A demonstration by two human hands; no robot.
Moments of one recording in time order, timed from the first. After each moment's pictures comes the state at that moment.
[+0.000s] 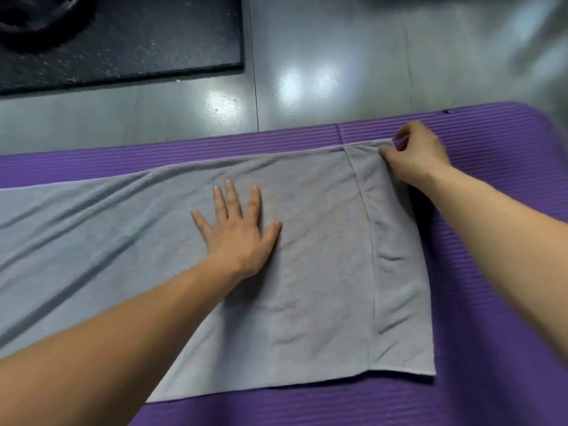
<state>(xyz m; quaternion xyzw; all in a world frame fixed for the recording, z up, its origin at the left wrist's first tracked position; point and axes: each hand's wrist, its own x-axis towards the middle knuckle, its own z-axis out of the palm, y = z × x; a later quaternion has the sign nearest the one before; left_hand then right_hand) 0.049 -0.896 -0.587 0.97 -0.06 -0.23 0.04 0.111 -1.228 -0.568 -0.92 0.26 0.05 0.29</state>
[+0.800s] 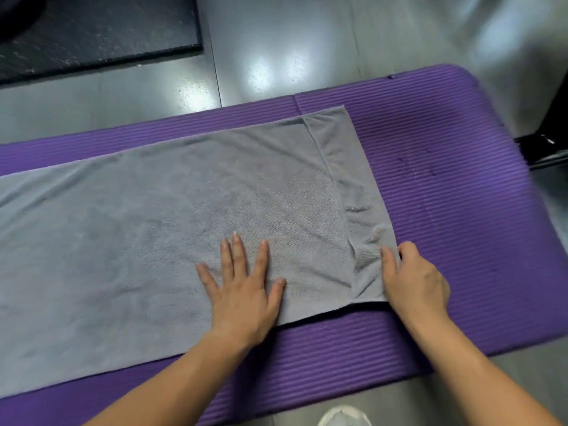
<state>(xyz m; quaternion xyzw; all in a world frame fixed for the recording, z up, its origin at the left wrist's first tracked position) -0.127 -0.904 -0.587 0.96 -0.12 -0.23 0.03 -0.181 -1.168 -0.560 -0.90 0.38 0.13 0.16</state>
